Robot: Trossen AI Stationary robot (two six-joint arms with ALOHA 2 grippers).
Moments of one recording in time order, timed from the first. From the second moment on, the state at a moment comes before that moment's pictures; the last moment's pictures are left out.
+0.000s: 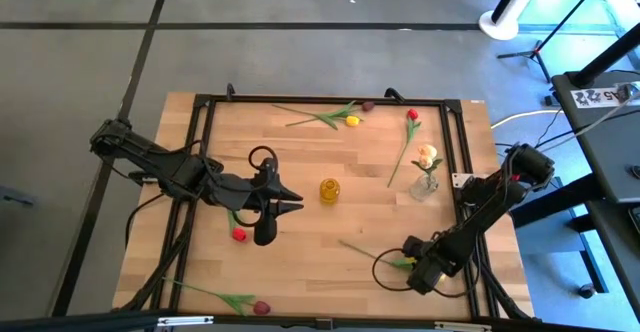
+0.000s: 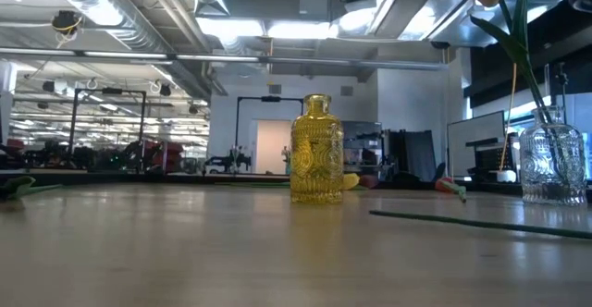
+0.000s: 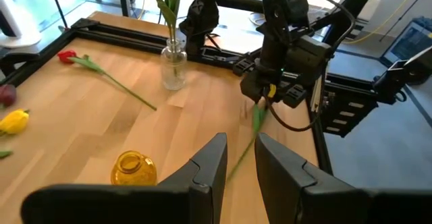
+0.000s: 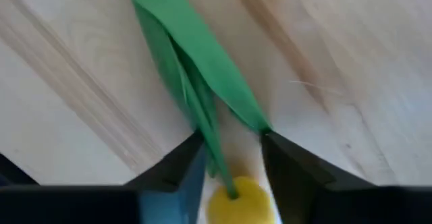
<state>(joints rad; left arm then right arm) -0.42 1.32 1.31 -0.48 -0.44 -0.42 0.86 1.62 0.83 -0.64 -0.12 1.49</state>
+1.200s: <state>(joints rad) -0.42 1.32 1.31 -0.48 -0.45 -0.33 0.75 1.11 1.62 -1.08 -0.11 1.72</state>
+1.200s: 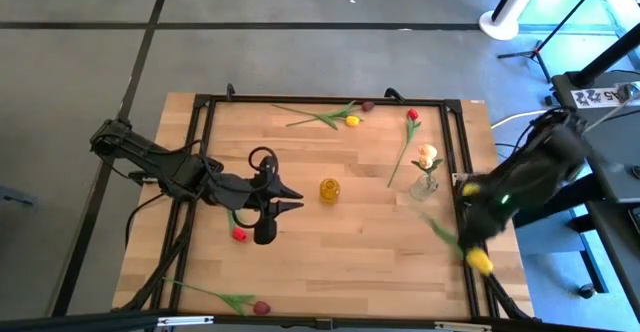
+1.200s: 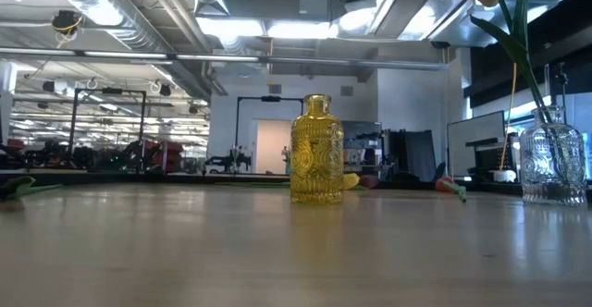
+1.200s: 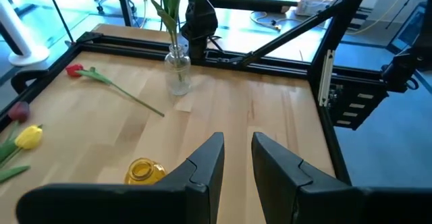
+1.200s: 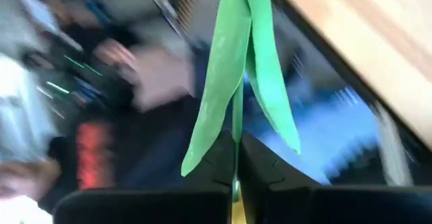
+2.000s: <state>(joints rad) -0.41 1.32 1.31 -0.47 -0.51 -0.38 0.75 0.87 1.68 -1.31 0.41 1.87</state>
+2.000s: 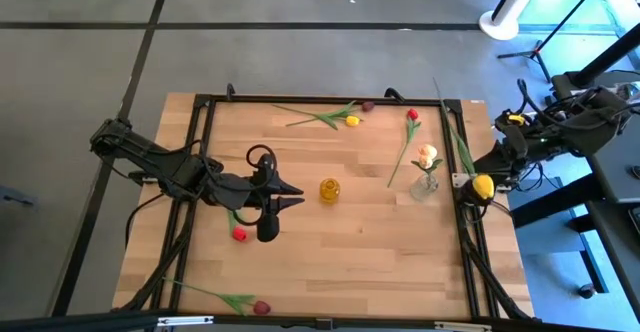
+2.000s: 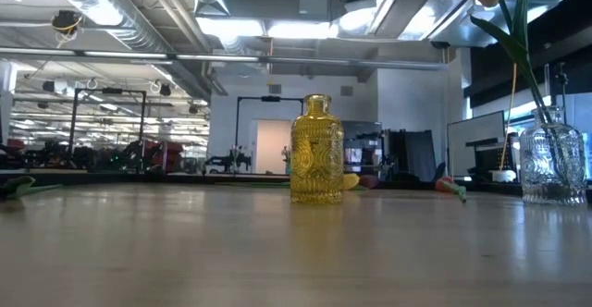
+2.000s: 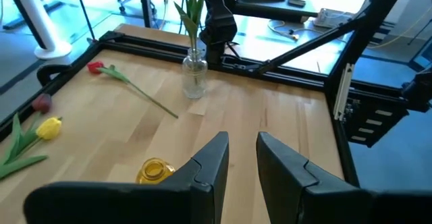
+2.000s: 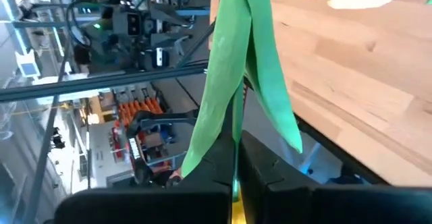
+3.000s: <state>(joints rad) -0.41 1.32 1.31 -0.41 -0.52 -0.39 0.75 0.75 1.66 -1.58 -0.29 2.33</state>
